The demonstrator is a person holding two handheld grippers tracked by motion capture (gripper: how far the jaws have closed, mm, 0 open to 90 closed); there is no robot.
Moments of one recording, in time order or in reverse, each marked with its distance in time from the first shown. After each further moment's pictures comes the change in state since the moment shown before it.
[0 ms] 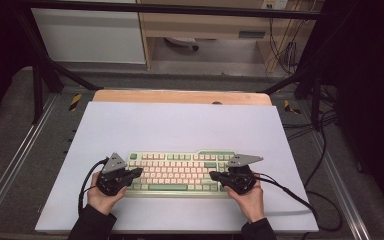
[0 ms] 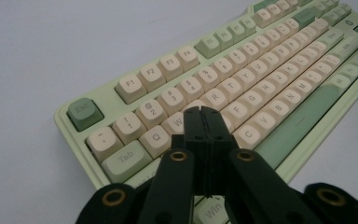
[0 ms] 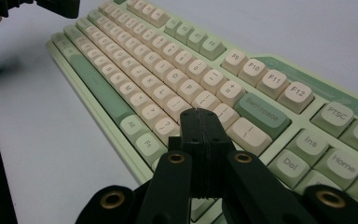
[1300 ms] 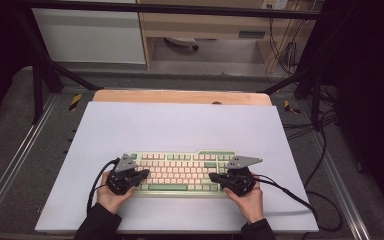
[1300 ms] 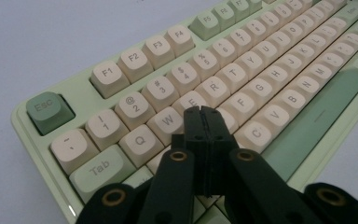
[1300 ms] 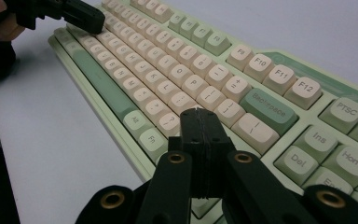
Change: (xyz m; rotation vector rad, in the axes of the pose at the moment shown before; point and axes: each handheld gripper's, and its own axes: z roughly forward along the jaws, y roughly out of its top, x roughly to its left) left arm -0.003 -0.005 0.025 0.050 -0.009 0.019; right arm 0.002 -0.004 0.002 0.003 0.007 -0.007
